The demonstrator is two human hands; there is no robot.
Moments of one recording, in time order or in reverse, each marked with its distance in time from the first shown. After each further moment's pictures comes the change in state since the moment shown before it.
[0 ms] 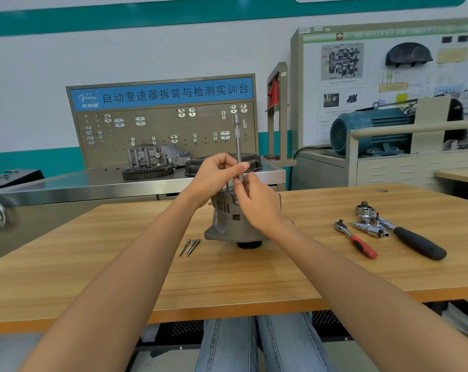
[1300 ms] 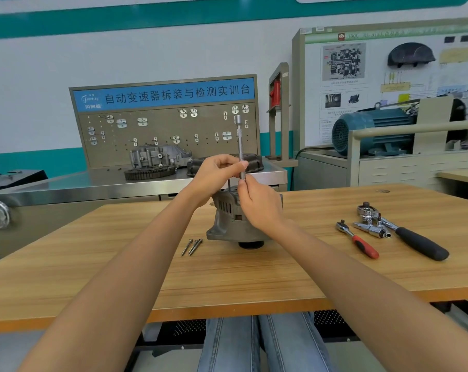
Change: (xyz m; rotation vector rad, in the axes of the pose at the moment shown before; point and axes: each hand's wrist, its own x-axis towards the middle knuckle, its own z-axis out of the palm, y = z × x) left_hand 0.001 0.001 -0.004 -0.015 -0.034 -0.043; right_hand 0.001 -0.002 -0.002 -0.099 -0.036 -0.044
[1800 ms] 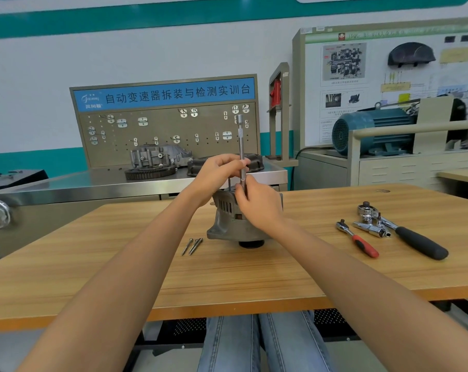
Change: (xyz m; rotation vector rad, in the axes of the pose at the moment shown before) left_hand -0.001 0.003 0.001 -0.007 -0.028 0.006; right_hand 0.000 -0.001 0.000 -0.053 -0.004 -0.012
